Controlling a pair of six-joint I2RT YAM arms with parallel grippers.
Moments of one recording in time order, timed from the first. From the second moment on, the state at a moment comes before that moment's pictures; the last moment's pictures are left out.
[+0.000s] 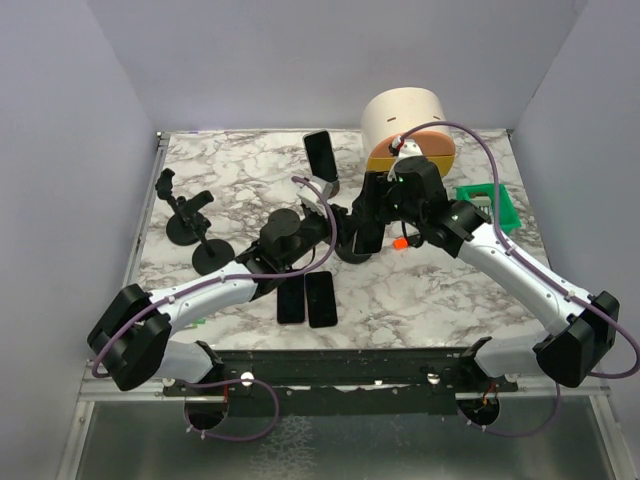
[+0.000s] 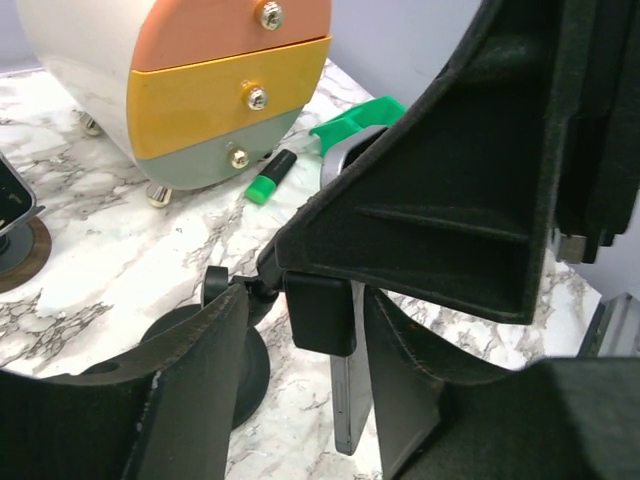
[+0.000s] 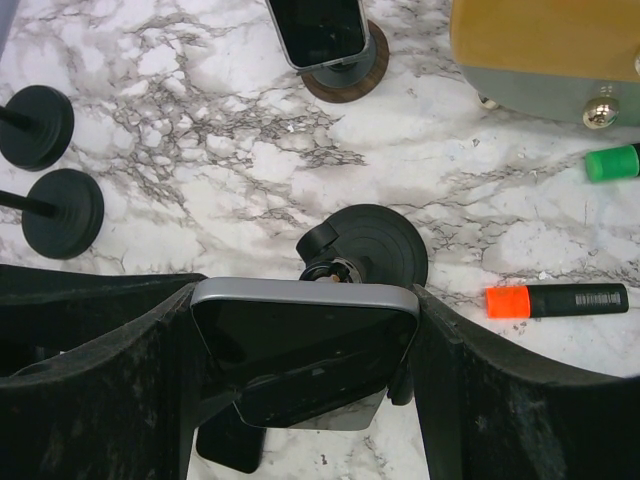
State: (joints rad) left arm -0.81 1.33 0.77 0.56 0.02 -0.34; right arm 0.66 1.33 1.25 -0.45 0.20 0.39
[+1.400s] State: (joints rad) left arm -0.68 1.37 0.64 0.82 0.23 -0.65; right arm 0.68 1.30 1.16 -0.30 0.20 0.43
